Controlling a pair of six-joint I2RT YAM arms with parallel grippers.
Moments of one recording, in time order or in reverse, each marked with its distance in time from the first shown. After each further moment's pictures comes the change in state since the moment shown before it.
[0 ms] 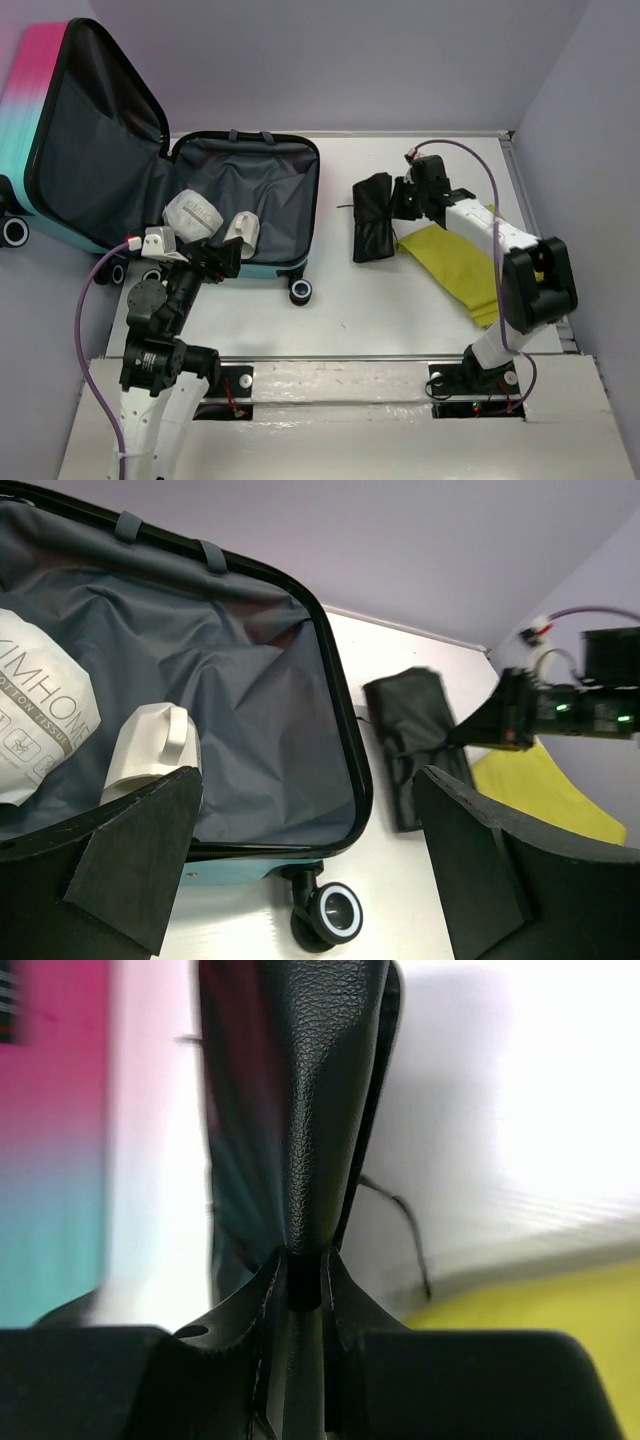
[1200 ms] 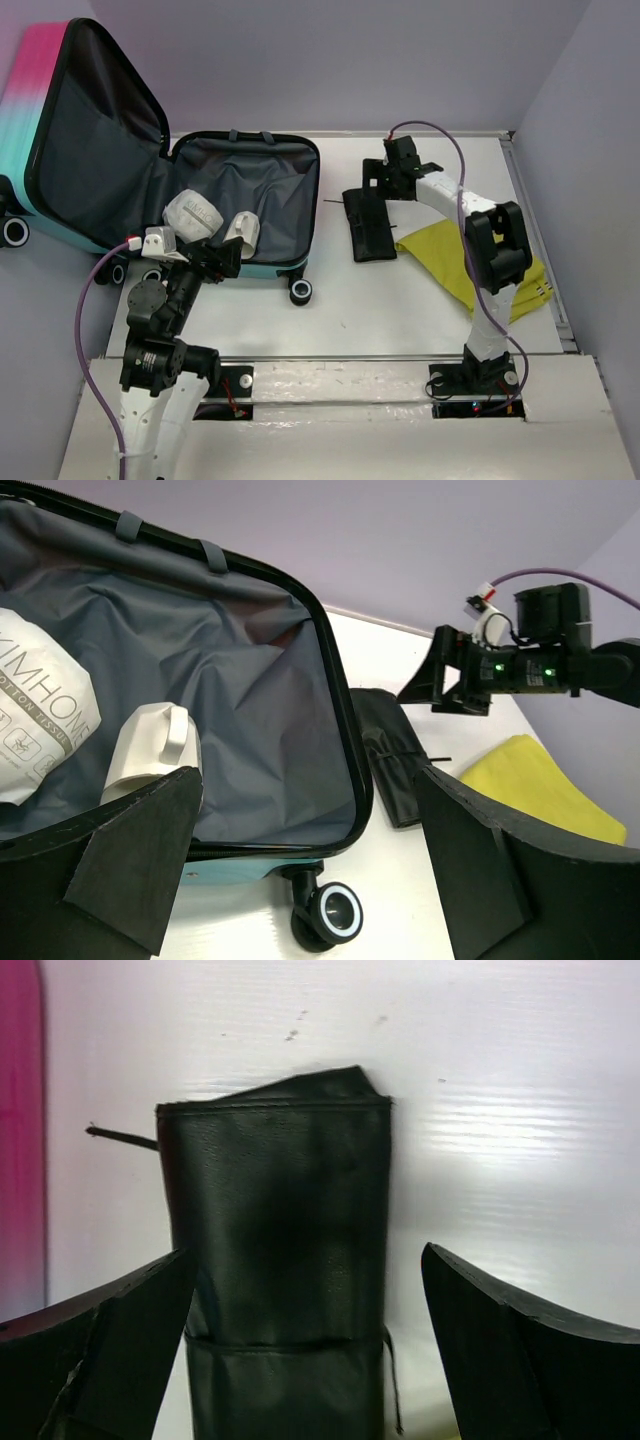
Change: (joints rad) left arm 0.000 0.000 0.000 0.000 -0.001 0.000; right arm 0.043 0.300 0.392 -0.108 0.176 -0.060
